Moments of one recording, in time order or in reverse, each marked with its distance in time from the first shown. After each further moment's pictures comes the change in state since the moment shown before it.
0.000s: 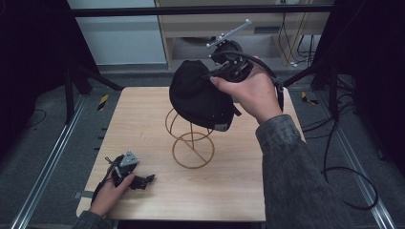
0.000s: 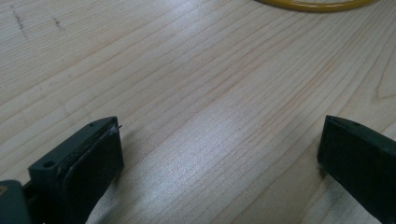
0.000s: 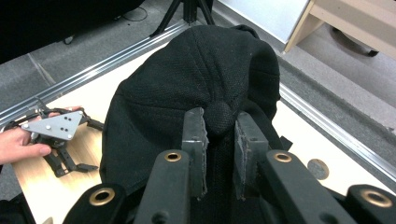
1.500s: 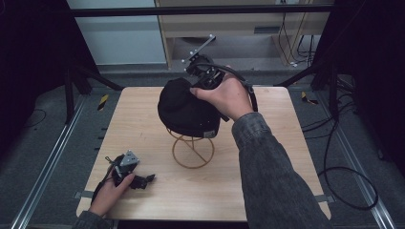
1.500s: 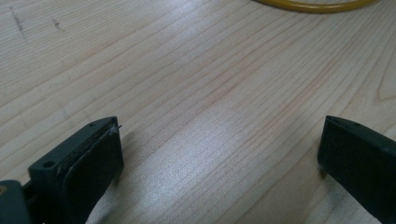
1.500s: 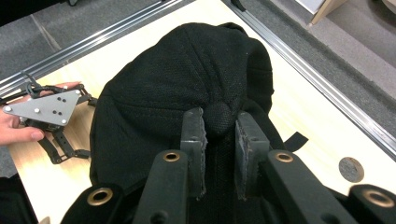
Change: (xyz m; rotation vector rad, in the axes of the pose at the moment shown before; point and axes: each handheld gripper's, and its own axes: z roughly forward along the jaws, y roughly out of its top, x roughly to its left) left arm 0.001 0.001 0.001 0.001 -0.005 0.001; right arm 0.015 0.004 0.071 0.144 0.060 -0.047
